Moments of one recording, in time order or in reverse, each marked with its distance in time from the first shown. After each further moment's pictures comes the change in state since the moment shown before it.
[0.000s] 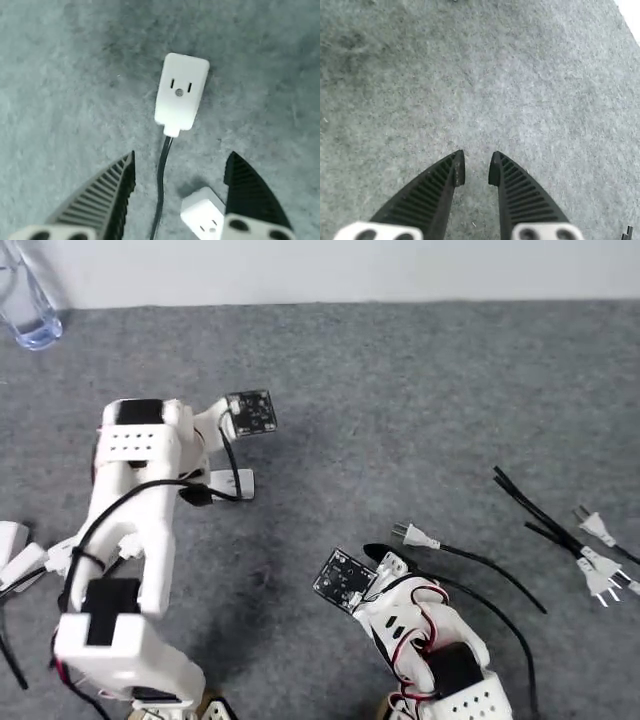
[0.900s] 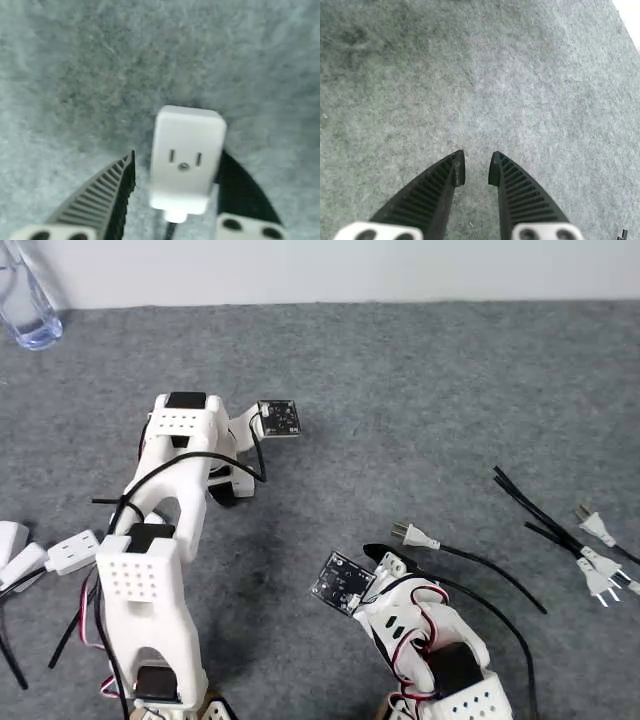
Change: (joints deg) left arm 3.6 29.2 -20.2 1.1 1.2; right arm 0.0 0.0 0.0 0.0 1.6
